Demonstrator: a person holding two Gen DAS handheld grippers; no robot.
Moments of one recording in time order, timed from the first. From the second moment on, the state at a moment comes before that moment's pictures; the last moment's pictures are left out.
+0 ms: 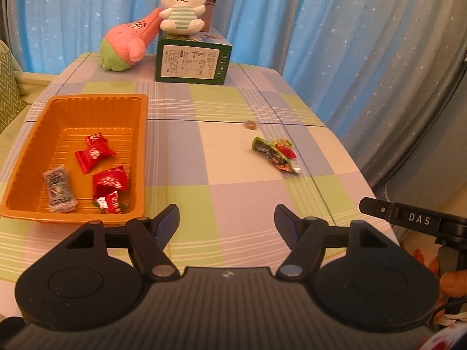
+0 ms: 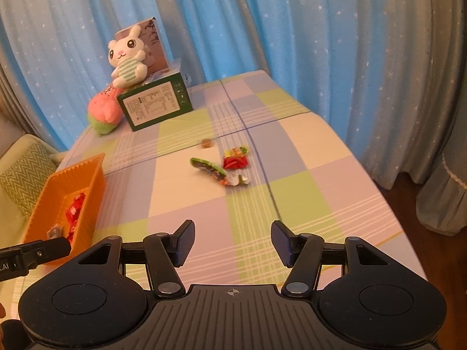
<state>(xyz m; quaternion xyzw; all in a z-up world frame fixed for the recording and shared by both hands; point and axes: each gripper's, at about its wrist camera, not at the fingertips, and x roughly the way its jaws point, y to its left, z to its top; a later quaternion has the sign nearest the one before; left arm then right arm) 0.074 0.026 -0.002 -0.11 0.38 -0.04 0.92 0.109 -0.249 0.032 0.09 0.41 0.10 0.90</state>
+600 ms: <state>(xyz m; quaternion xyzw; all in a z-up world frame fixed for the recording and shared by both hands) 0.147 -0.013 -0.035 -0.13 0.39 -0.07 0.91 0.178 -0.275 0.011 0.08 0.40 0.08 0.91</state>
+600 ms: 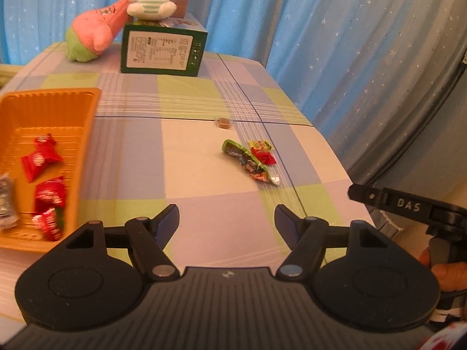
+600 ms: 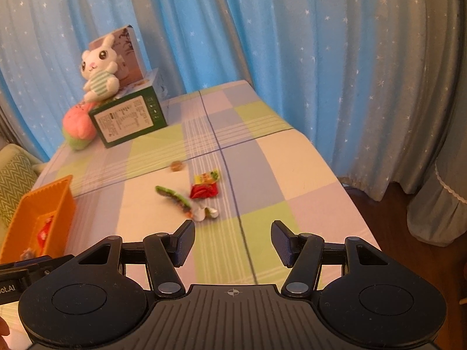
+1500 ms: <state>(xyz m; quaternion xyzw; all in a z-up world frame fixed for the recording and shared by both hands) 0.290 -0.071 -0.132 -0.21 0.41 -0.07 0.88 0.274 -0.309 -0.066 0.13 0.42 0.06 0.90</state>
